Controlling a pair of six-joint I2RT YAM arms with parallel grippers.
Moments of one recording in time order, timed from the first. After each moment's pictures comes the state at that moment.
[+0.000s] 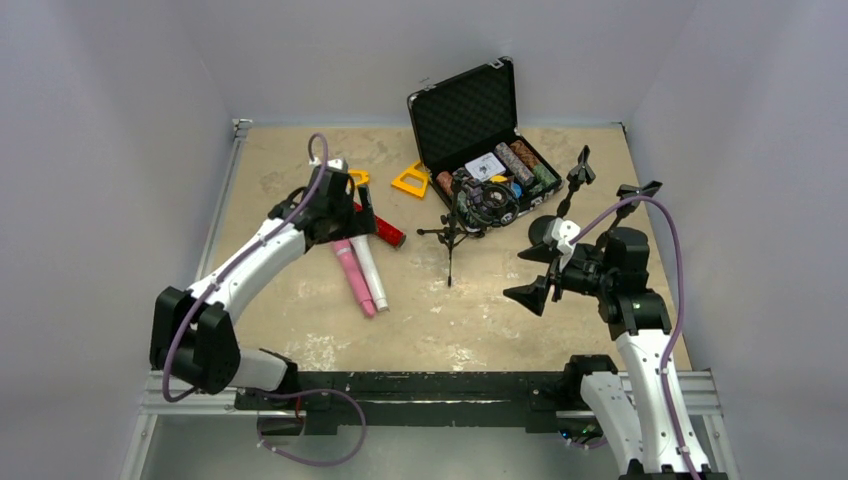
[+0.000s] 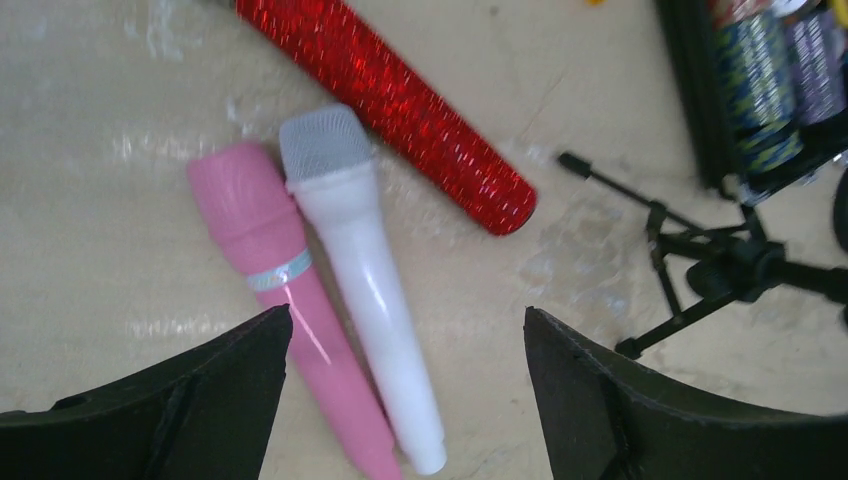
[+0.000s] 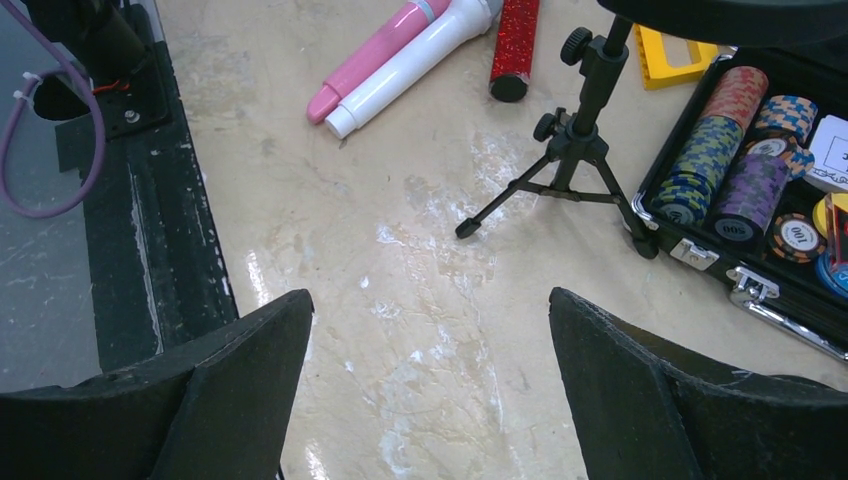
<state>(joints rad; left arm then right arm) -0.40 1.36 1.00 -0.54 -0.09 -0.56 0.00 0.66 0.68 -0.57 -1.07 -0.45</state>
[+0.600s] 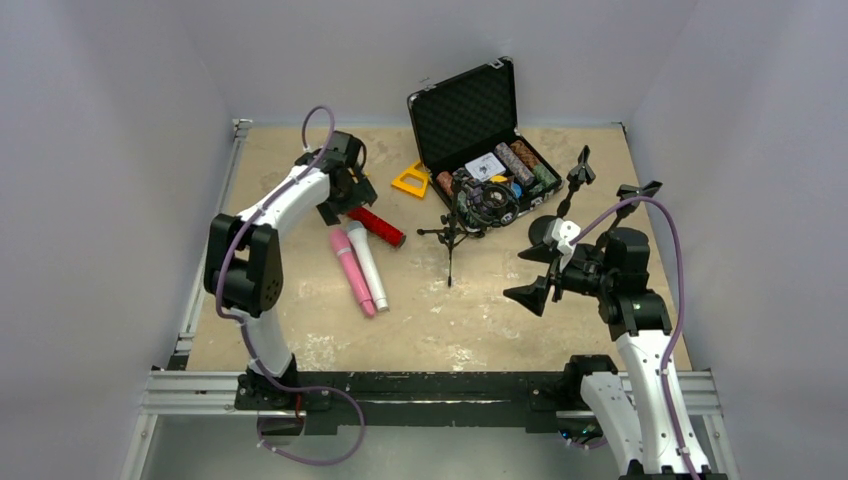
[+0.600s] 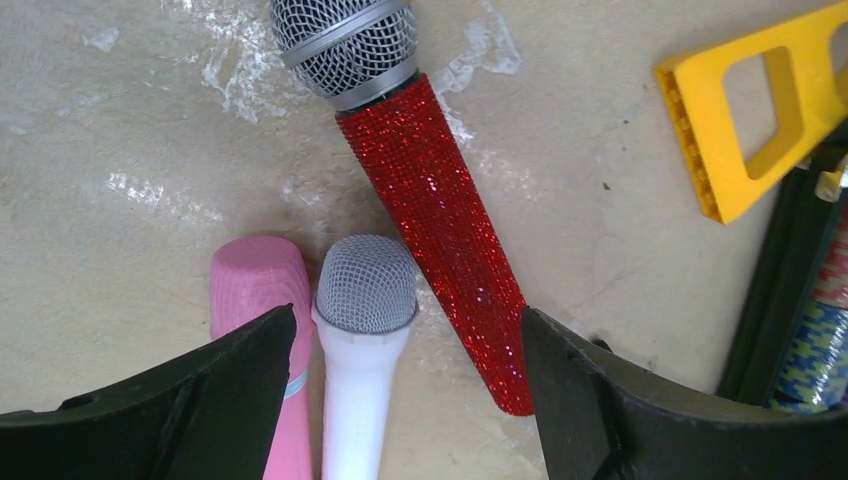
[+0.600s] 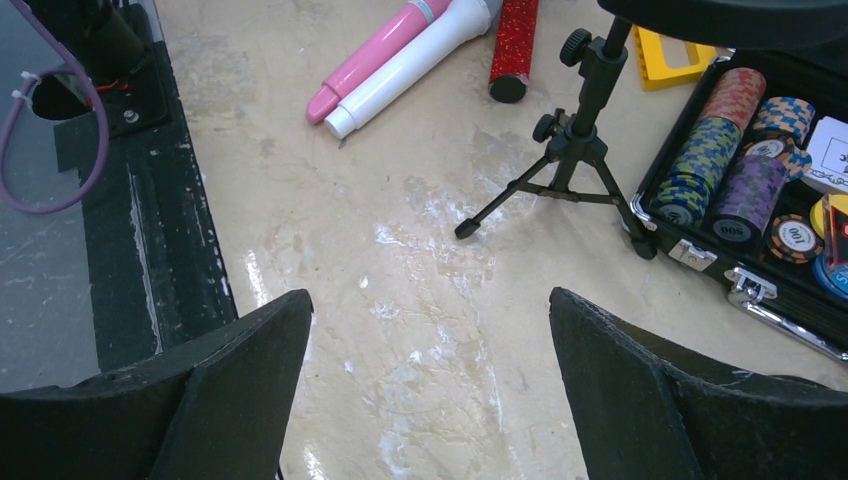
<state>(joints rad) -0.30 1.82 1.46 -0.74 -0.20 -0.82 0.00 0.66 0.68 -0.57 -1.06 -0.45</state>
